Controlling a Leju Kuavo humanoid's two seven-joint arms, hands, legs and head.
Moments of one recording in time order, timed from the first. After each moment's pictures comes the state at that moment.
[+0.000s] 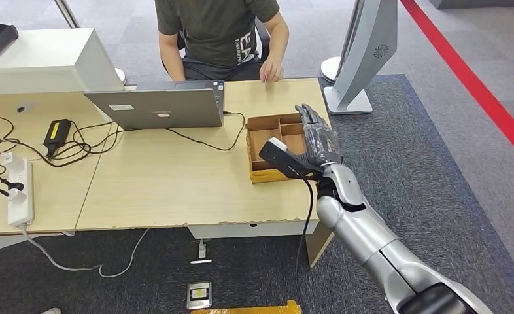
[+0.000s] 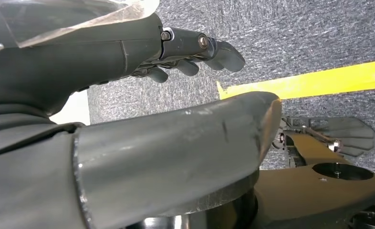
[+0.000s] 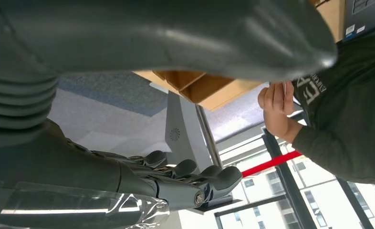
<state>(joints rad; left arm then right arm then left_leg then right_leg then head) -0.12 0.04 -1.21 -0.19 1.09 0.37 0.04 -0.67 -0.10 0.67 -0.91 0.82 -0.37 0.22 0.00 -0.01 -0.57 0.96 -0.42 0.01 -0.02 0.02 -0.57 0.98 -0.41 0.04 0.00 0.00</state>
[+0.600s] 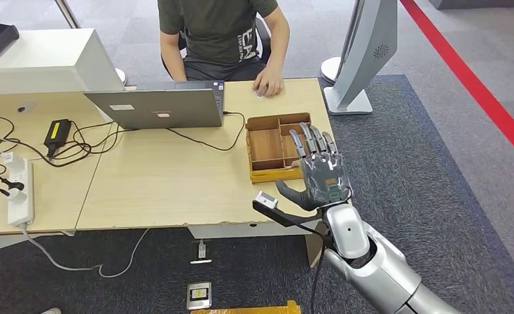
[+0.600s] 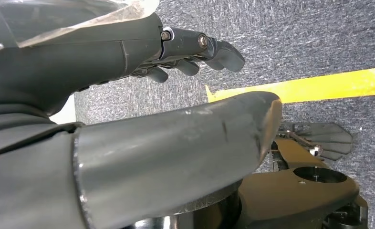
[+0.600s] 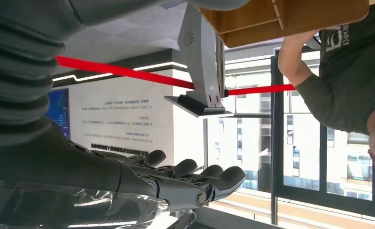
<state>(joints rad) -0.12 0.04 -1.20 -0.19 1.10 0.40 -0.02 -0.46 -0.26 0.77 -1.31 1.41 -0.30 0.50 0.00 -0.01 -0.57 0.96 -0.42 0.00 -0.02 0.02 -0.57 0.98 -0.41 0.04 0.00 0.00</state>
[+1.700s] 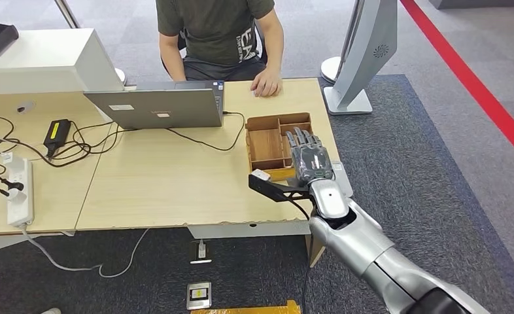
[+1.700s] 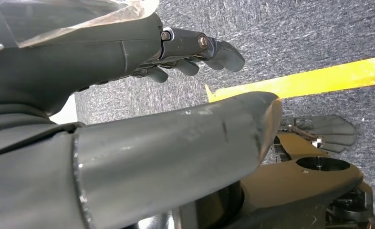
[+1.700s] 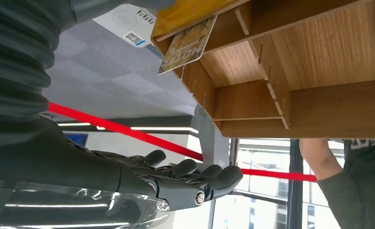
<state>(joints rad) -0.12 0.04 -1.21 -0.19 1.06 0.36 0.00 -0.68 -0.11 0.81 -0.86 1.13 -0.20 0.45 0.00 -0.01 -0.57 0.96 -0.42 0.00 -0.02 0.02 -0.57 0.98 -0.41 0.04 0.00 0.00</state>
